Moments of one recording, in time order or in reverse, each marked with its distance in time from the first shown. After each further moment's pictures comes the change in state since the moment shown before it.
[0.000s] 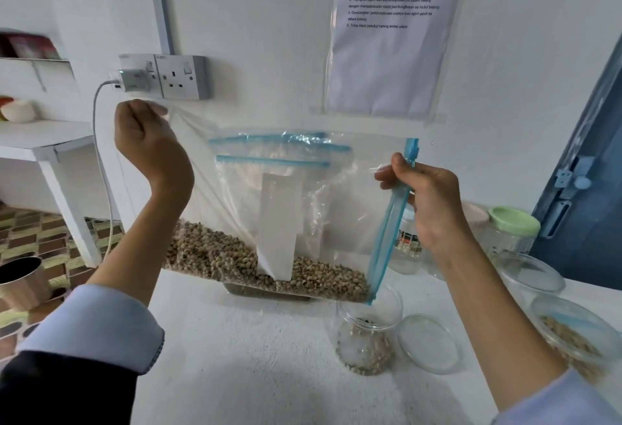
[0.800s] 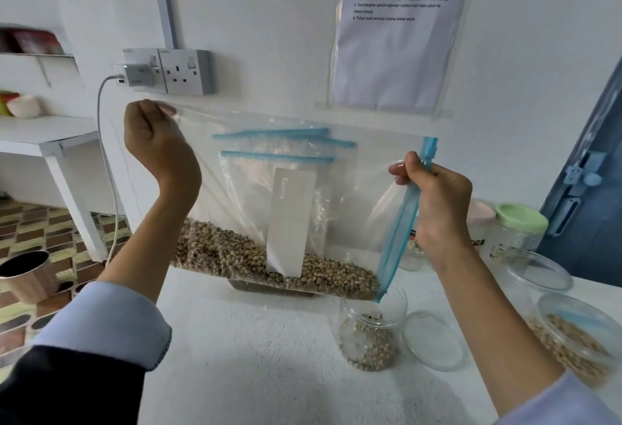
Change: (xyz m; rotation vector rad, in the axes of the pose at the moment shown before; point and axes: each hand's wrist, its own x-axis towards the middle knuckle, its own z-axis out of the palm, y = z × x) left_hand -0.006 -0.002 0.000 0.052 -0.006 0.002; right_hand -0.007 0.003 0.007 0.032 0.159 -0.012
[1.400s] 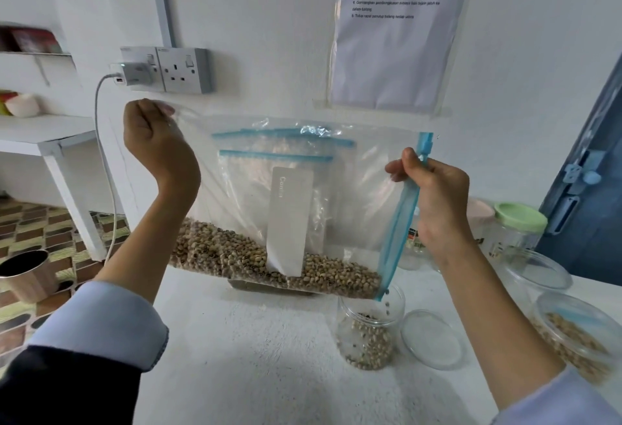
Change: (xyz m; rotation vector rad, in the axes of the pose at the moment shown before) left_hand 0.000 -0.002 -0.002 0.005 -0.006 -0.047; right_hand 0.004 -0.002 -0.002 -0.023 -0.065 -0.024
